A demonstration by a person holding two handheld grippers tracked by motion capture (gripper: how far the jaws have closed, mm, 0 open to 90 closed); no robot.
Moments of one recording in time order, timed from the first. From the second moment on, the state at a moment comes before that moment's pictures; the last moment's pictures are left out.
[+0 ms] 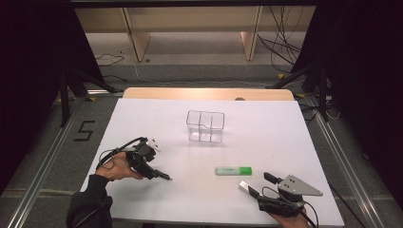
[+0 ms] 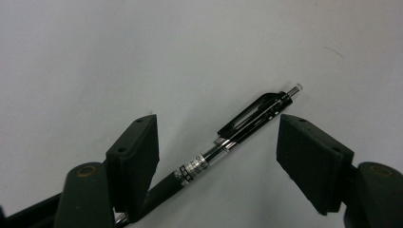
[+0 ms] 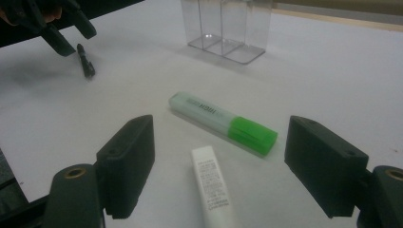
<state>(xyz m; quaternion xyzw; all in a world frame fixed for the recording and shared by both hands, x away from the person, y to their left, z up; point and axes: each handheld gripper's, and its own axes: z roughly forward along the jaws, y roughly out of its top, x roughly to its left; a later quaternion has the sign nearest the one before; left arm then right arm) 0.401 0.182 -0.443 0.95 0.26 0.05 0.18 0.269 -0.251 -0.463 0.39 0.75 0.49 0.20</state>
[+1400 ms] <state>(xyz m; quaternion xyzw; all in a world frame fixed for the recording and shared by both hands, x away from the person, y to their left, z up) 0.403 0.176 -0.461 0.98 0.17 0.02 0.11 0.270 -0.250 -0.464 0.39 0.76 0.49 0.20</state>
